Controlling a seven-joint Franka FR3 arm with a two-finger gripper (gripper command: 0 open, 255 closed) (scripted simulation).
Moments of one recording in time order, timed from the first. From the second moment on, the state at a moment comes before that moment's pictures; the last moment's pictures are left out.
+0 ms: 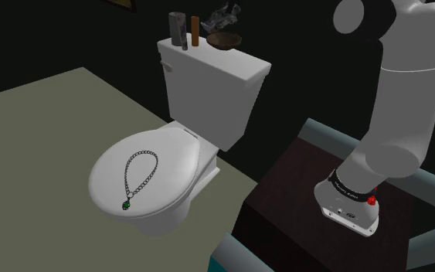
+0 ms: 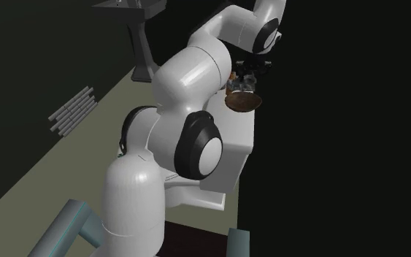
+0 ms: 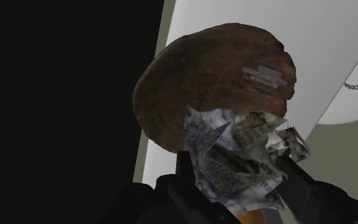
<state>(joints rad) -0.01 0.43 -0.42 -1.11 0.36 1.78 -0.60</state>
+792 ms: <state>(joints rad) -0.01 0.41 -0.41 -1.17 0.34 1.79 -0.60</state>
